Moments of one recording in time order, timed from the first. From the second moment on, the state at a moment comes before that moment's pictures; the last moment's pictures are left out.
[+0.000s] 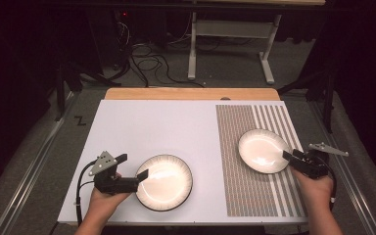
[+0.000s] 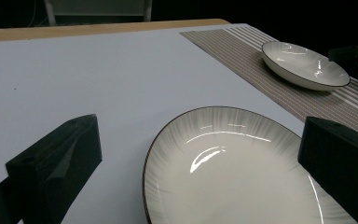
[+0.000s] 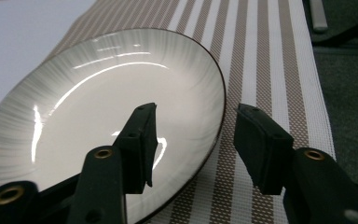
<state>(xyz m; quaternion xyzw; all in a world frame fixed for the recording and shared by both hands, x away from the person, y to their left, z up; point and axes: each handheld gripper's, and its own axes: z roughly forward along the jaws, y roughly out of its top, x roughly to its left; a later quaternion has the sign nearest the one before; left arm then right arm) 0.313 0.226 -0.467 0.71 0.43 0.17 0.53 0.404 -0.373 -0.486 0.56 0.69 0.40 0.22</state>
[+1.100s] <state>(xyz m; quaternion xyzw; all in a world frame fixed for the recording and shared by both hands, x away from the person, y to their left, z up) 0.302 0.209 -0.466 0.72 0.41 0.19 0.54 0.333 -0.202 -0.433 0.35 0.74 0.53 0.22</state>
